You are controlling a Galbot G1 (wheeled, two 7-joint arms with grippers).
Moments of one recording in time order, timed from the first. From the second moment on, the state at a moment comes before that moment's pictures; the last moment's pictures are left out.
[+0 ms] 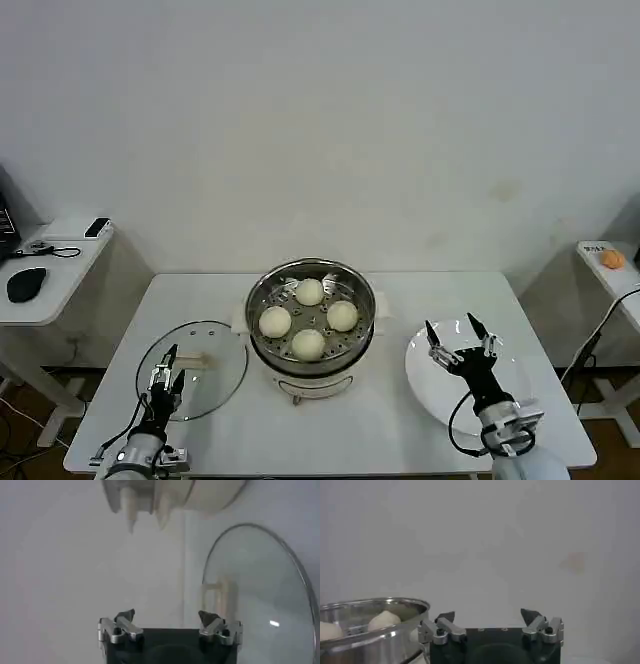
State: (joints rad) left arm 1.45 -1.25 -0.63 -1.69 1.31 -0.03 -0.11; right arm -1.47 1.26 0.61 1.97 0.33 0.05 -0.12
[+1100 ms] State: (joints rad) left arm 1.26 -1.25 -0.59 -1.50 1.35 -0.02 -0.10; right arm -1.48 1.29 0.62 1.94 0.31 0.06 -0.12
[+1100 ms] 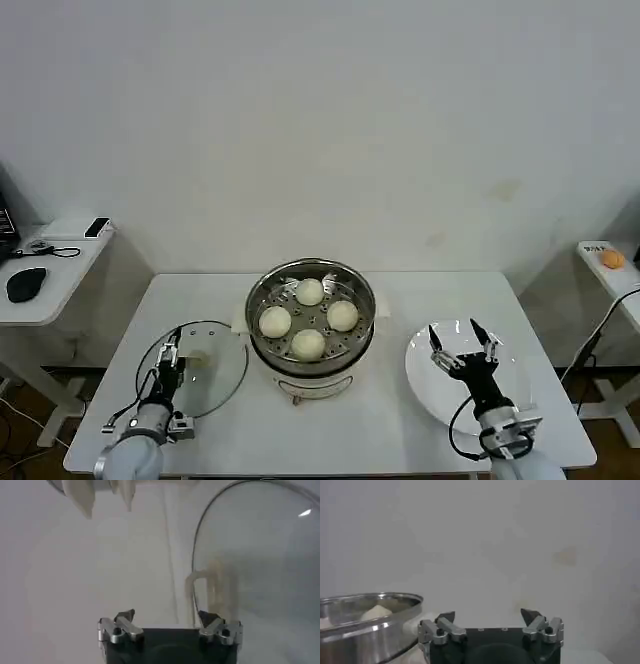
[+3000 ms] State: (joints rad) left arm 1.26 -1.29 -0.61 -1.48 1.28 0.04 -0.21; right arm -1.46 1.29 0.61 1.92 0.31 0.08 -0.12
